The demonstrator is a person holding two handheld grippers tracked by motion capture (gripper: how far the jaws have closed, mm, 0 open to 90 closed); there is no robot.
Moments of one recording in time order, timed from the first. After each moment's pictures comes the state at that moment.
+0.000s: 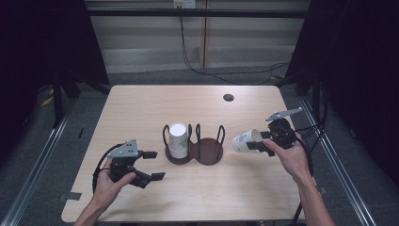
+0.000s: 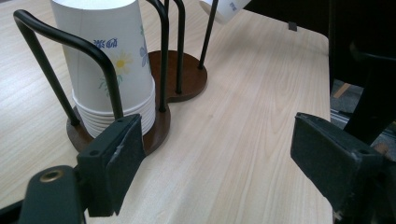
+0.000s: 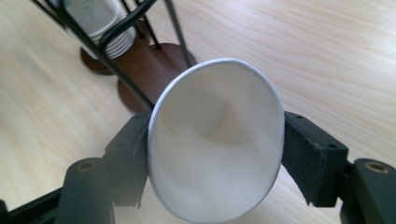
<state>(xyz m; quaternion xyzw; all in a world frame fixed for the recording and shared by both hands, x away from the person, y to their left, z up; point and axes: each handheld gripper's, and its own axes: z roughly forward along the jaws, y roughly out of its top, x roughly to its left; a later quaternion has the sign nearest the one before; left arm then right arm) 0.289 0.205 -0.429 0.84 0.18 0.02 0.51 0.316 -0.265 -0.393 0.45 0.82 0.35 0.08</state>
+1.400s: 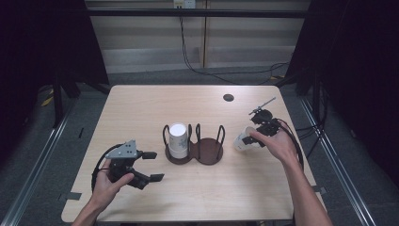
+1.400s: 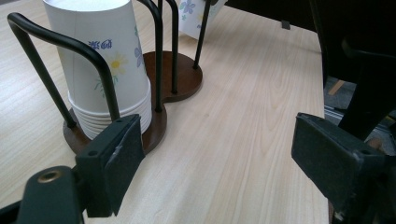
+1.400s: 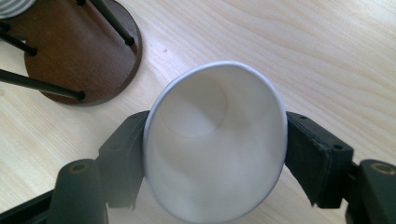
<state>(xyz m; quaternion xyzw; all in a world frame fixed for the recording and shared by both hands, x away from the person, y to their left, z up) 0.288 0.207 -0.429 0.85 0.17 0.01 0.51 0.373 -0.243 -0.413 0.47 0.86 0.20 0.08</state>
